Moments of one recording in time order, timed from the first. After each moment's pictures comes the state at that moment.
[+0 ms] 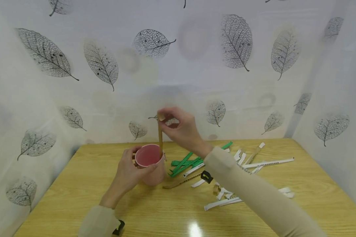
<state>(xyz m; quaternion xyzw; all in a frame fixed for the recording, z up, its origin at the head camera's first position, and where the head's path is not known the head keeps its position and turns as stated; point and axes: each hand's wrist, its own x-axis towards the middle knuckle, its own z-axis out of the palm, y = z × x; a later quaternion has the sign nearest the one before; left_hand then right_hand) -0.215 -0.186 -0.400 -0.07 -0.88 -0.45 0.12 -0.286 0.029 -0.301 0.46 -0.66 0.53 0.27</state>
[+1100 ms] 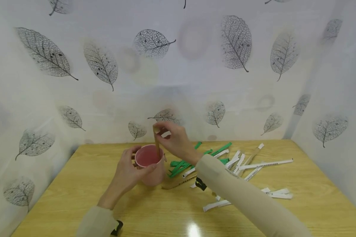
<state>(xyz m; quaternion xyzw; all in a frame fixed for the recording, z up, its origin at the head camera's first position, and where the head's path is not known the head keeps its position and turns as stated) -0.213 -0.184 -0.398 -0.07 -0.88 -0.45 0.11 -0.290 0.016 -0.344 0.44 -0.72 0.48 0.23</state>
